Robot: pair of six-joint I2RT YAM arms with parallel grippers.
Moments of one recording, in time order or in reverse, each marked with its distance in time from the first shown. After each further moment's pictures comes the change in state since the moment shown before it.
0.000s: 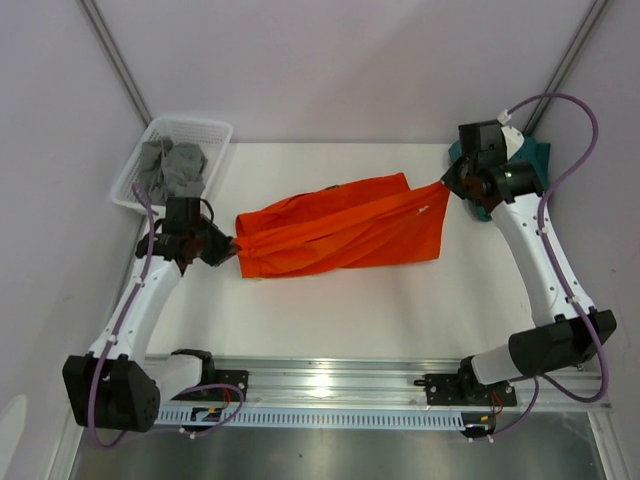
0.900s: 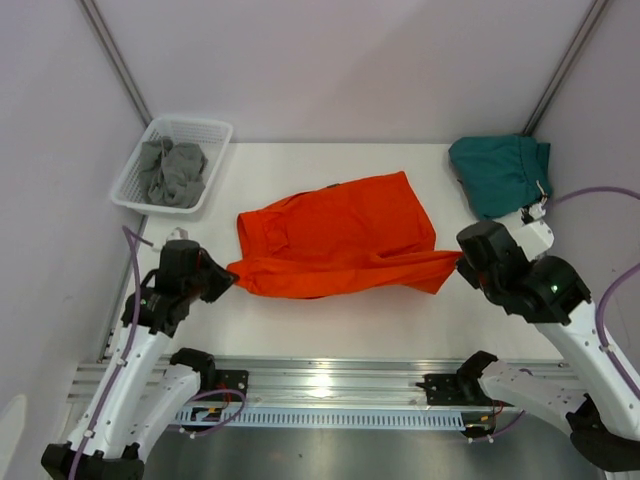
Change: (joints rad) left arm -0.152 -0.423 -0.213 -0.096 -0.117 0.009; right arm 0.420 -0.538 -0.348 -0.361 0.278 0.512
